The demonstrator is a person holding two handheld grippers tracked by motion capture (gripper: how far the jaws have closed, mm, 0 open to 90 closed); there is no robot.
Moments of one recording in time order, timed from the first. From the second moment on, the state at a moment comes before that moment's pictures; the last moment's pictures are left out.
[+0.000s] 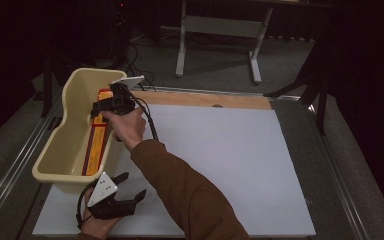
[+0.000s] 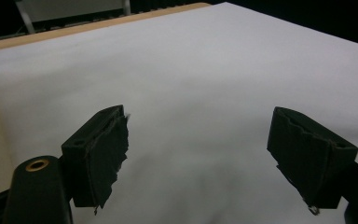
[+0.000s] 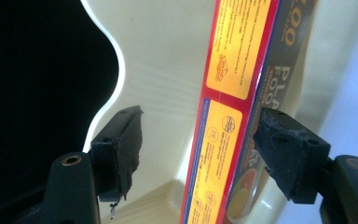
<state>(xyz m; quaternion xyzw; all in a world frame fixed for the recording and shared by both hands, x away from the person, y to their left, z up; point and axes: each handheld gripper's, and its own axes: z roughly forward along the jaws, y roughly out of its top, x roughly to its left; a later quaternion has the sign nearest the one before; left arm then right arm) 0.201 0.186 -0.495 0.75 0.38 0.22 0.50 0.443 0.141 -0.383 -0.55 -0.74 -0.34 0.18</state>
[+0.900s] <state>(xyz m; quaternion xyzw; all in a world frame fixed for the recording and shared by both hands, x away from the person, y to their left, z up) 0.203 0.184 -0.495 0.75 0.37 0.22 0.50 0.401 0.099 -0.363 -0.30 -0.88 -0.36 -0.03</state>
